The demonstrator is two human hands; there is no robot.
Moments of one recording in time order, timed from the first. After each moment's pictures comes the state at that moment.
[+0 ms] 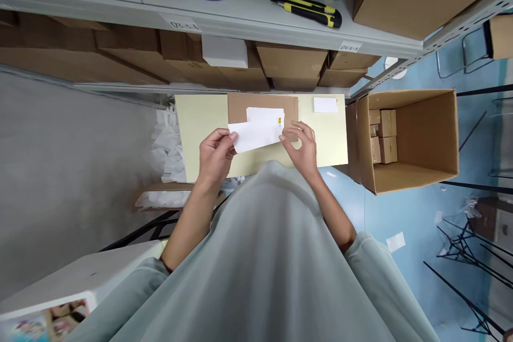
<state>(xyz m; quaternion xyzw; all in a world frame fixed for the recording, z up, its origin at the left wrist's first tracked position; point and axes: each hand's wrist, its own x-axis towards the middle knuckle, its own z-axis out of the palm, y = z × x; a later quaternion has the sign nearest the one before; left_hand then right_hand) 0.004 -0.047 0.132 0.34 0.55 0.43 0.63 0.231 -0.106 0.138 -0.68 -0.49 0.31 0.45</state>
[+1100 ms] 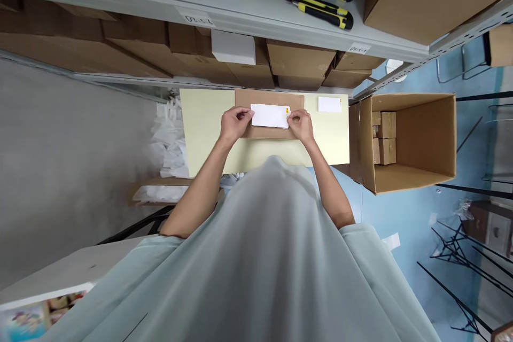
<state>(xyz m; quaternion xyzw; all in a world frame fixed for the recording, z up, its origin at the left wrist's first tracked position) -0.002 0.037 0.011 0.59 0.62 0.29 0.43 0.259 -0.021 0.011 -0.70 -0.52 0.34 0.34</state>
